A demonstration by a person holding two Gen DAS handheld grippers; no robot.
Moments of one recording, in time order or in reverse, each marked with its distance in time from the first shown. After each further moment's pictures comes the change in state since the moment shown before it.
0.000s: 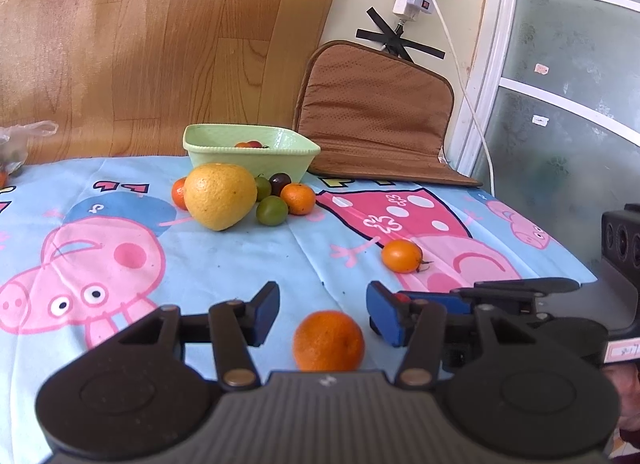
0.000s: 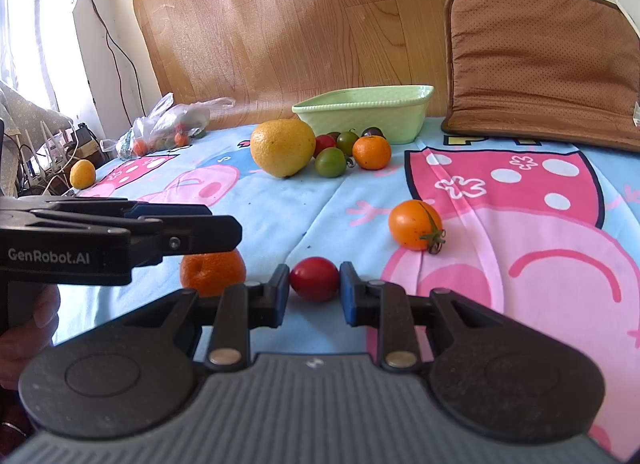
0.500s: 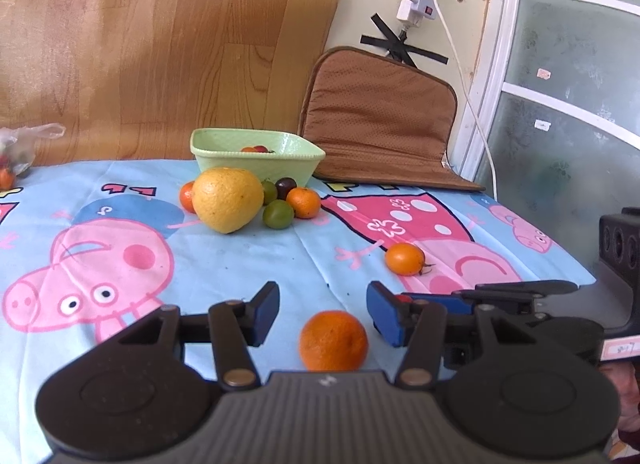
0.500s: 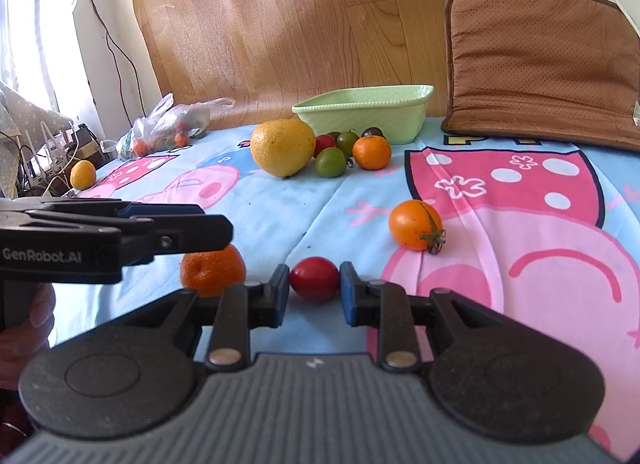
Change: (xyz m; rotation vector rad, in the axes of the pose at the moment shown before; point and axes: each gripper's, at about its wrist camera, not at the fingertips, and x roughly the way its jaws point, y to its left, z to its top) left arm -0.009 0.000 -0.001 -0.006 -0.024 0.016; right arm 0.000 0.000 0.000 0.002 -0.001 0.000
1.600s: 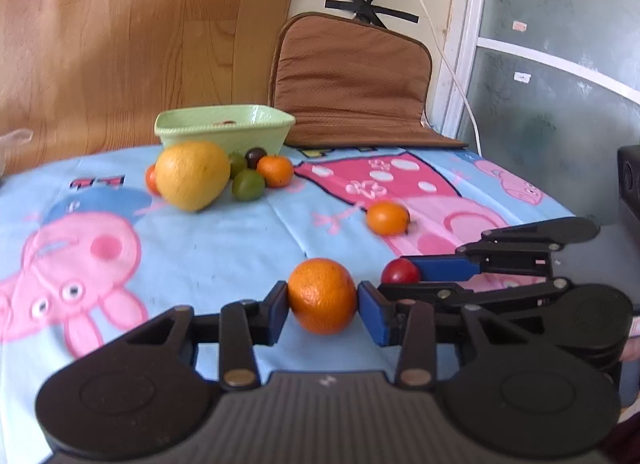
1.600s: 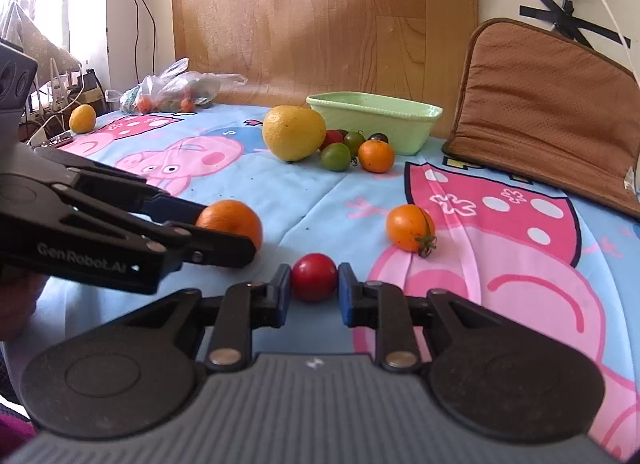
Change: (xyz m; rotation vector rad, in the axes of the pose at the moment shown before) left arm 0.025 -0.007 -0.003 0.101 0.087 -0.055; right arm -0.004 0.016 -0.003 -0.198 0.014 -0.062
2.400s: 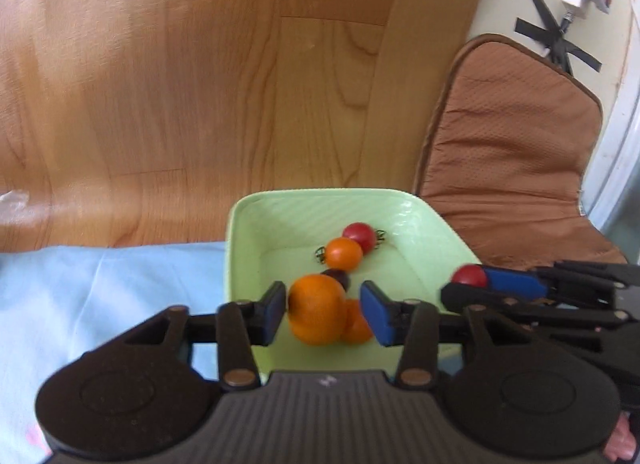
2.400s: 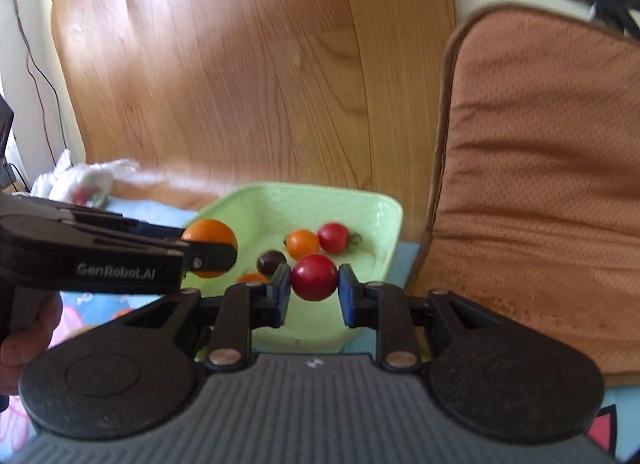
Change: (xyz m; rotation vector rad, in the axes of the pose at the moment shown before) left arm 0.158 0.121 0.166 -0.151 0.066 0.219; right arm 0.160 -0.116 0.139 0.160 -0.008 -0.020
